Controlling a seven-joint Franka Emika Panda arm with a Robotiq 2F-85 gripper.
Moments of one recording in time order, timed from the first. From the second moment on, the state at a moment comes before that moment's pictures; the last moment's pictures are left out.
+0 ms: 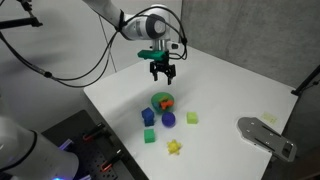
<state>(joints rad) 0.10 0.34 -0.05 -1.96 -0.25 2.07 0.12</state>
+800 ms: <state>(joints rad) -0.03 -0.05 -0.06 -2.04 -0.06 1.84 -0.10</state>
